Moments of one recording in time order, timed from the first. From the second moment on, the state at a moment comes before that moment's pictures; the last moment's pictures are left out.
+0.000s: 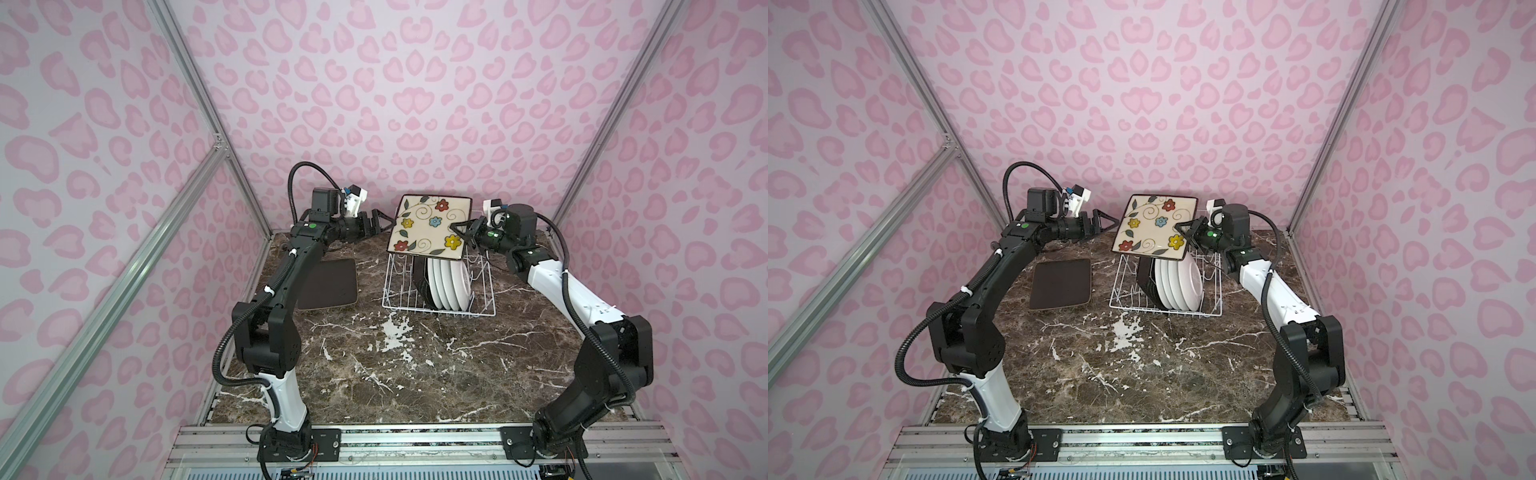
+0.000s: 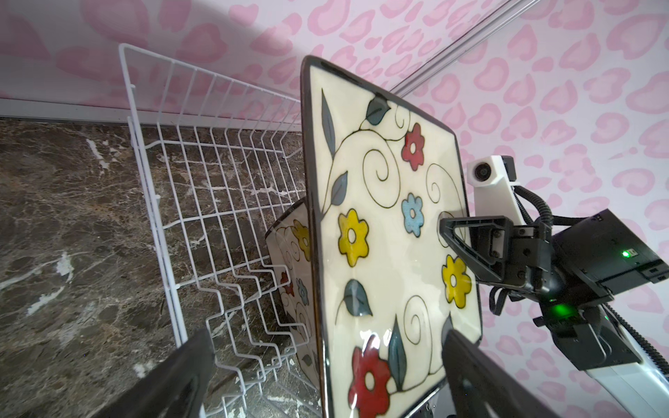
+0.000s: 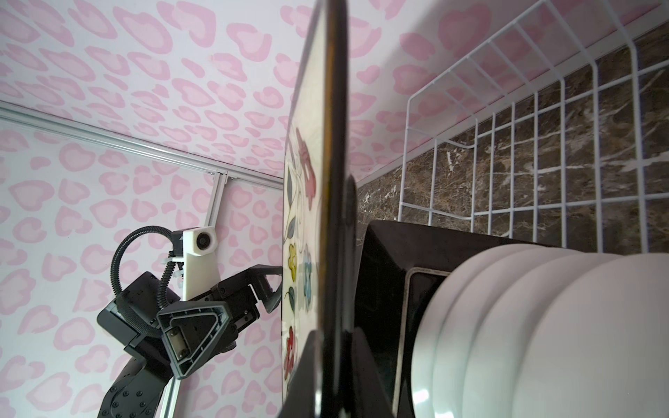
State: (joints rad) left arm -0.21 1.88 1.81 -0.51 0.80 -0.45; right arm 0.22 1.66 1.39 -0.01 -0.61 1.03
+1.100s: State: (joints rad) left arm -0.28 1.95 1.88 -0.54 0.92 -0.45; right arm 0.23 1.71 1.38 0.11 -0.70 1.10
